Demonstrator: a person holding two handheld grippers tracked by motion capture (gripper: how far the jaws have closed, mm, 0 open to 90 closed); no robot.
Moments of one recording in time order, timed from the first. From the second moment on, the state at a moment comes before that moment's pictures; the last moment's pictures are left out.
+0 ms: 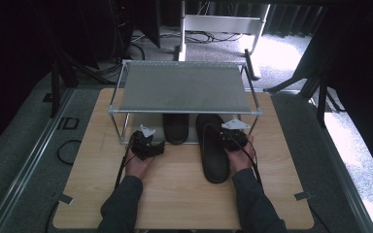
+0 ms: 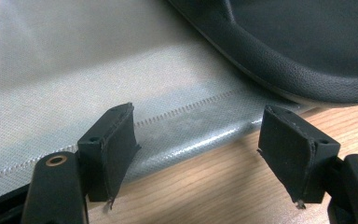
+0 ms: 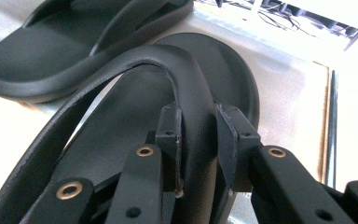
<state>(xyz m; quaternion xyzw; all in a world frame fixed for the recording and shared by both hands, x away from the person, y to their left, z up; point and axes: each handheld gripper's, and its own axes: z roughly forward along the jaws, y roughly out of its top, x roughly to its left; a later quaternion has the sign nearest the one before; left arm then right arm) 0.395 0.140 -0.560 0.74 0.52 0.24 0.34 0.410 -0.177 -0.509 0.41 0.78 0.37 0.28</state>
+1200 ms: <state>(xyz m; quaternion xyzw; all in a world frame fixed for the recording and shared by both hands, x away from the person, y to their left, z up) 0.395 0.141 -0.560 0.74 0.52 0.24 0.34 0.380 -0.174 -0.509 0.37 0.79 0.38 0.30</state>
